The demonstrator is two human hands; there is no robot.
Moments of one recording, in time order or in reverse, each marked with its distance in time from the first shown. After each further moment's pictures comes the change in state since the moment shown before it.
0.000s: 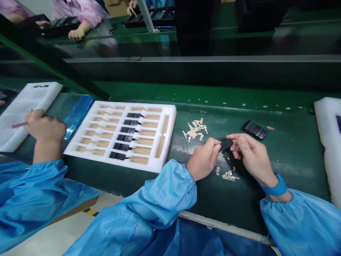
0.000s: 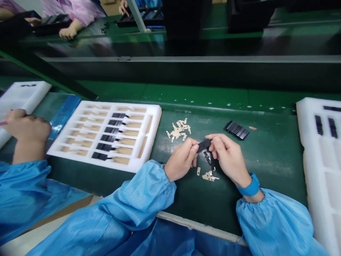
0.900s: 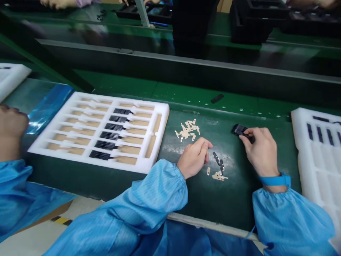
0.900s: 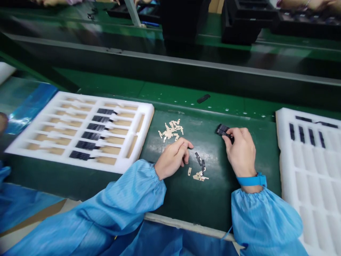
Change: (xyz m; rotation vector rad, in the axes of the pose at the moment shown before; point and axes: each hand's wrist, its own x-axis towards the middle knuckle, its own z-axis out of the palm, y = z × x) left_hand 0.006 -0.004 -0.001 -0.168 0.019 -0.114; right_hand 0.022 0.011 -0.065 -1.001 0.315 -0.300
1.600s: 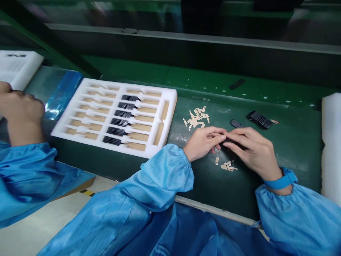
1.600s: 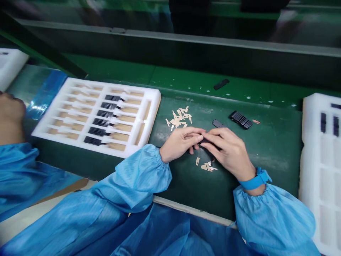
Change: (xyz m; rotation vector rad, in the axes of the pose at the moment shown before) left_hand 0.016 -0.004 -0.001 -0.462 -0.069 -0.035; right_hand -0.019 -0.052 -0.002 0.358 -0.136 -0.487
